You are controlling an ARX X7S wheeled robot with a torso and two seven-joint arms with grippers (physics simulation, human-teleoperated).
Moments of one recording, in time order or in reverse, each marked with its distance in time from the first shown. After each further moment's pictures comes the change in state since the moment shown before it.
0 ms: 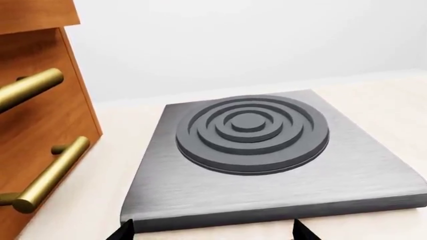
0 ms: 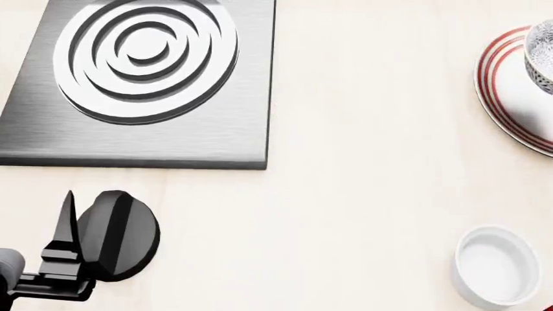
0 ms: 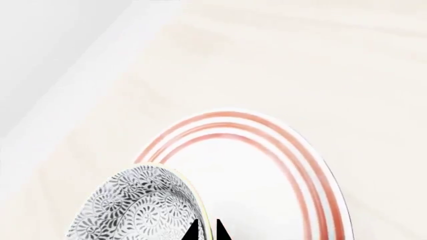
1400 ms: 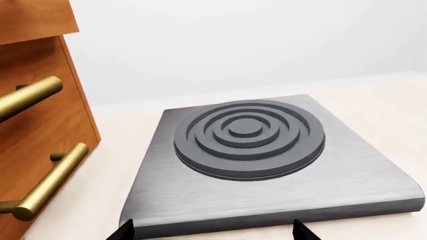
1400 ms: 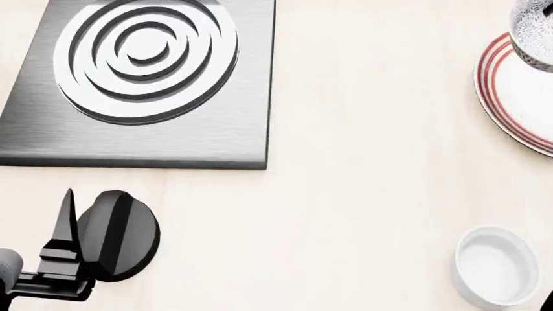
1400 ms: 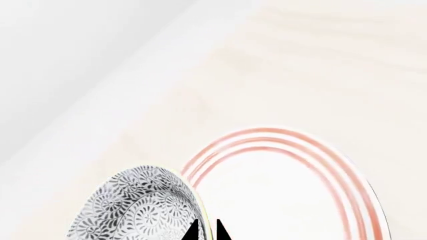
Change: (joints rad) left arm -0.003 0.007 -0.010 0.030 0.008 -0.027 0.012; right arm -0.233 -0.036 -0.236 -0.591 0.369 0.256 0.113
